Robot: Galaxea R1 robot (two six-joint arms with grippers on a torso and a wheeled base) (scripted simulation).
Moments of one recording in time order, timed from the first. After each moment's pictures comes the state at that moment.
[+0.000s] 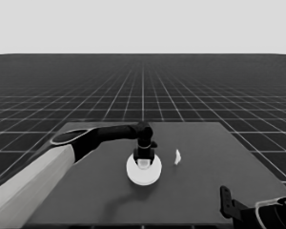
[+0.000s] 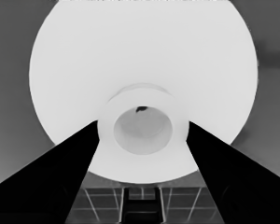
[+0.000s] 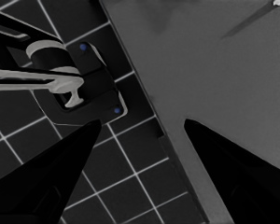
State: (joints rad) left arm 0.06 3.11 -1.81 0.23 1.51 -1.28; right arm -0.35 1.76 -0.39 -0.70 -1.18 0.32
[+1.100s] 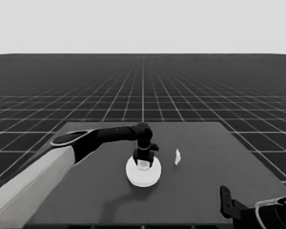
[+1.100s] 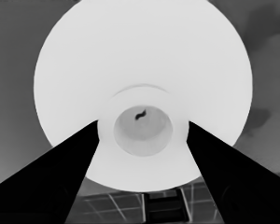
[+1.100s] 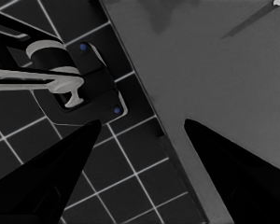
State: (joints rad) left arm 0.08 3.11 -1.81 0.23 1.51 -1.09; right arm -0.35 1.76 -0.39 -0.70 -1.18 0.32
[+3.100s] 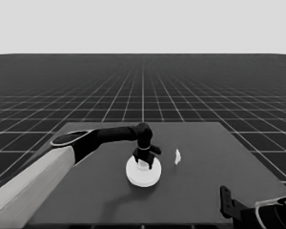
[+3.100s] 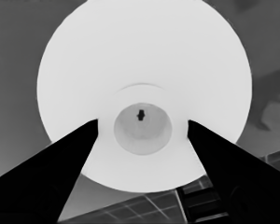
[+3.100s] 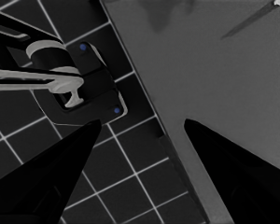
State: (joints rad) left arm 0.08 3.11 -1.81 0.23 1.50 -0.78; right arm -0.35 1.76 -0.39 -0.70 -1.18 0.32
